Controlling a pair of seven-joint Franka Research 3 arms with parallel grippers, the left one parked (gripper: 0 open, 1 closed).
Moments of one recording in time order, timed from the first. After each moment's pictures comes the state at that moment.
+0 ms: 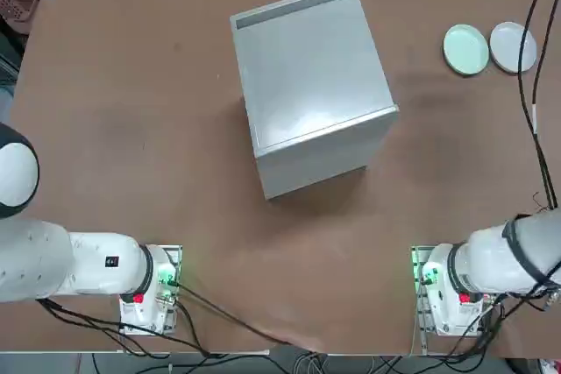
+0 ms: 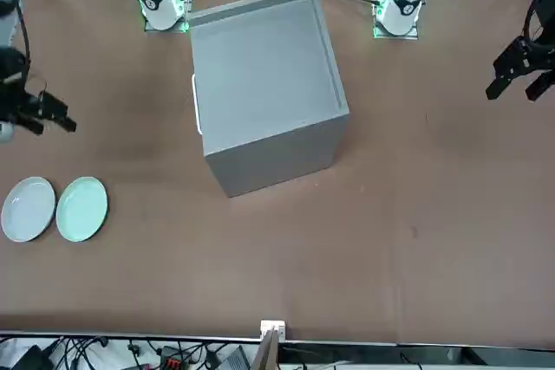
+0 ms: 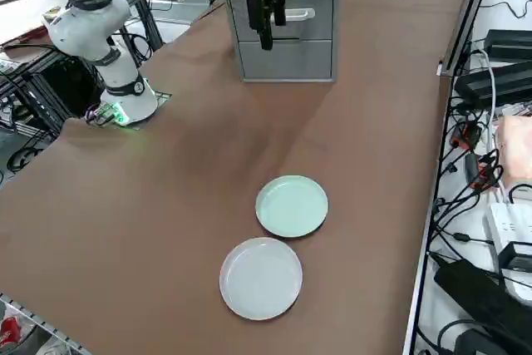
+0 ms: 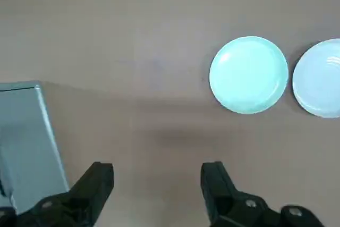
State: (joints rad) arm -0.04 0.13 -0.04 -1.61 0.09 1.72 -0.14
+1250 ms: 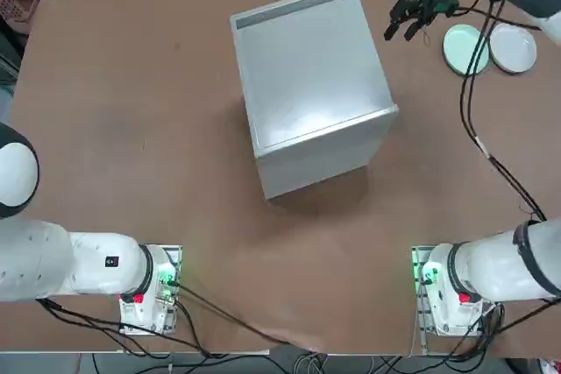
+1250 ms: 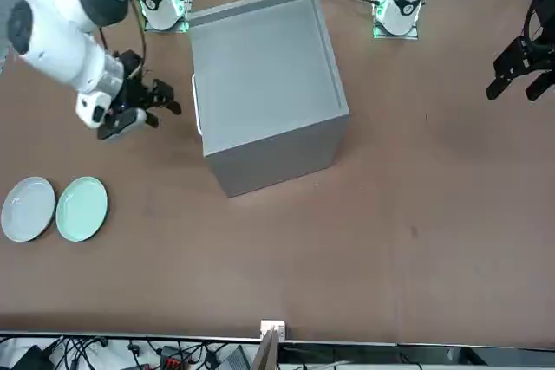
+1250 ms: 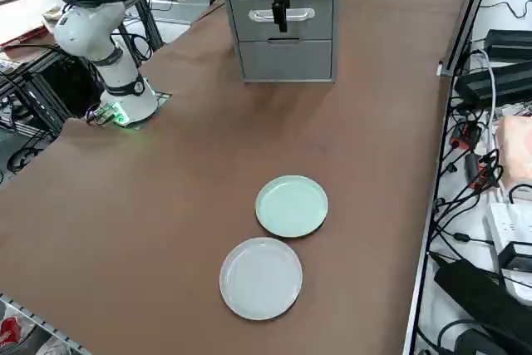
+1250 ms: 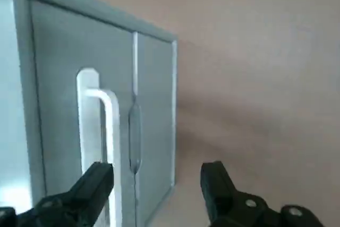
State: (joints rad) arm 0.24 -0.01 0.01 -2.02 0.38 1.98 -0.17
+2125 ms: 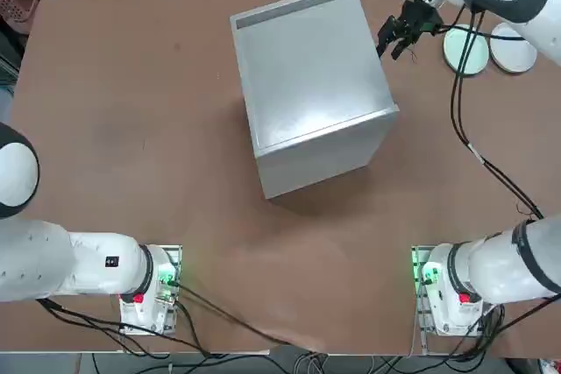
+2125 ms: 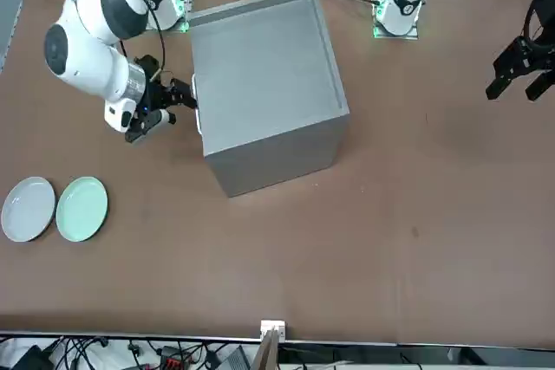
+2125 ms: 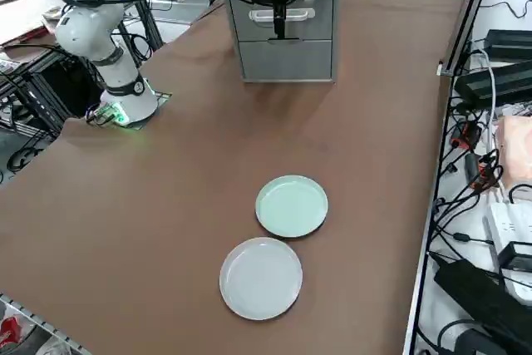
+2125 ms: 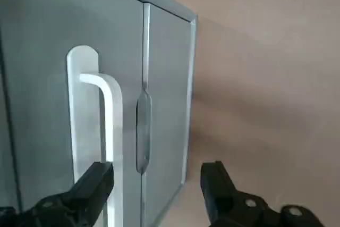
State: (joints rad) arm 0.27 0.05 0.00 -2.05 0.45 2.00 -0.25
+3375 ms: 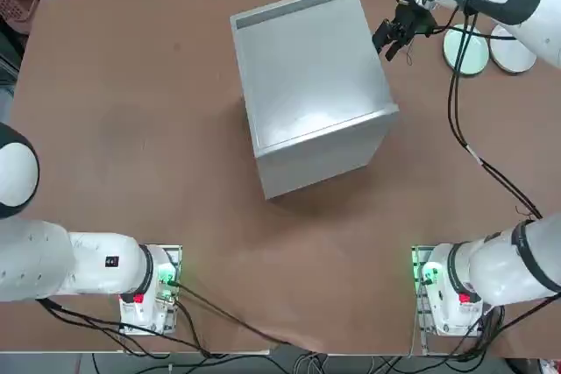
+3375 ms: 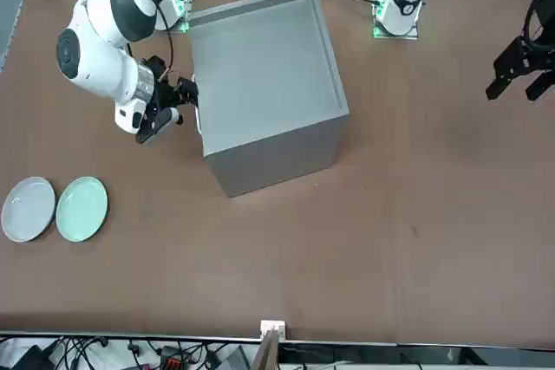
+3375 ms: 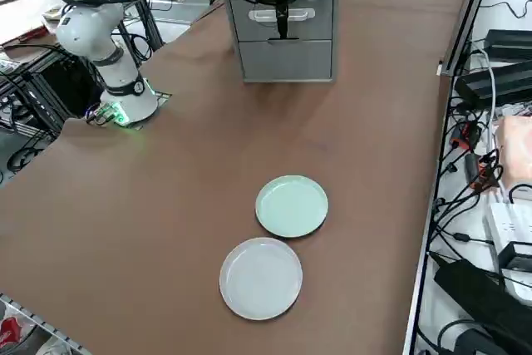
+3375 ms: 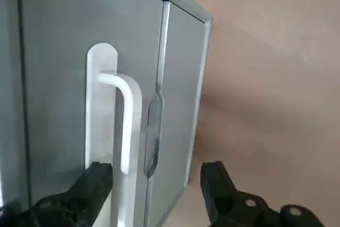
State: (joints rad) arm 0.31 0.06 0.00 -2.05 0.45 2.01 -0.28
